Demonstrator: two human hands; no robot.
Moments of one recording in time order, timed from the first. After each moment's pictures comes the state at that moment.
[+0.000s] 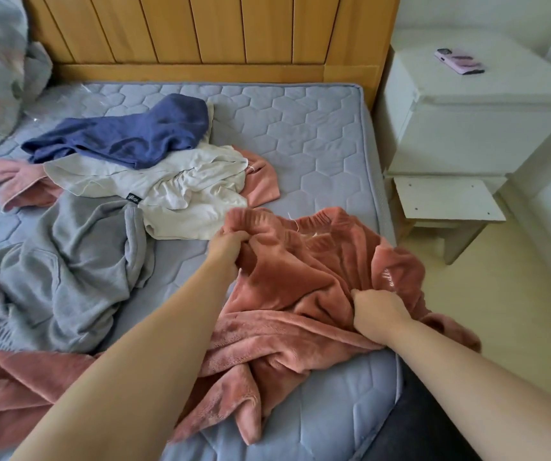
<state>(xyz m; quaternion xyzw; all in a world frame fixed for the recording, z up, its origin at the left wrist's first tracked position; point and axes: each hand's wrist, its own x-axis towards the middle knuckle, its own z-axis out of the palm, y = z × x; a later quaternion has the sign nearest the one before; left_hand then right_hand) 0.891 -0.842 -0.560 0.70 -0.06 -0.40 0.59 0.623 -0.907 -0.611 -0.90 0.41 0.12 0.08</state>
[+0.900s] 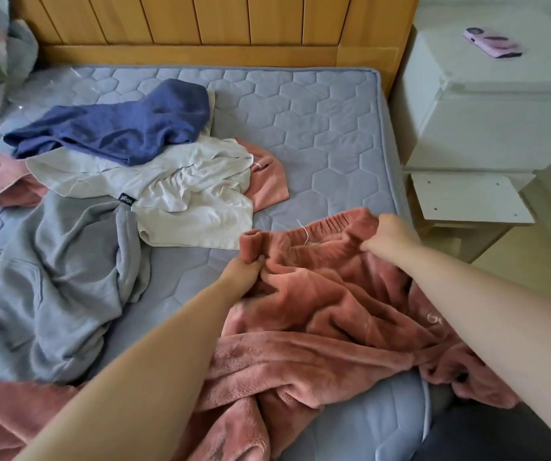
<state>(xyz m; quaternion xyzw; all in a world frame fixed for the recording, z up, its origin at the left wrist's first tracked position) 0.906 -0.851 -0.622 0.81 -0.25 -0.41 0.35 0.695 -1.029 -0.580 -0.78 0.58 -0.02 0.23</state>
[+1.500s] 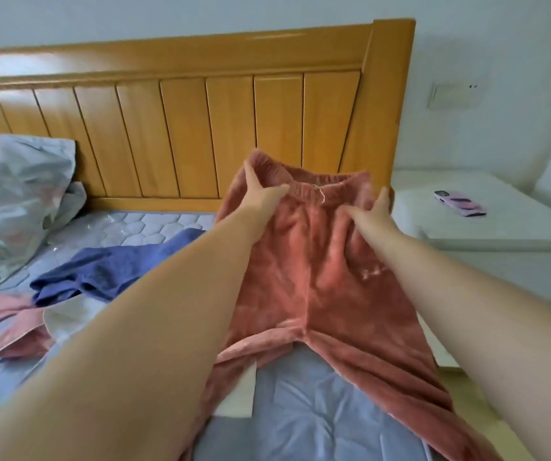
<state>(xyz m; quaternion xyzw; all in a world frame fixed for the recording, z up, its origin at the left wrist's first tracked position) 0.972 -1.051 -0.328 0.67 -0.34 -0.29 0.60 0.811 -1.149 -0.370 -0.63 0.51 -0.37 0.45</state>
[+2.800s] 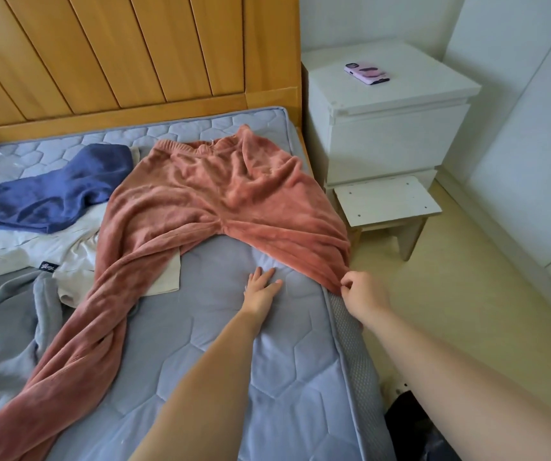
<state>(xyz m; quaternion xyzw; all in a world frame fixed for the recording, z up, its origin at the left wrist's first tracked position) 0.770 -0.920 -0.627 0.72 -0.38 -0.44 0.37 0.576 -0.993 -0.630 -0.73 0.64 -0.09 0.22</state>
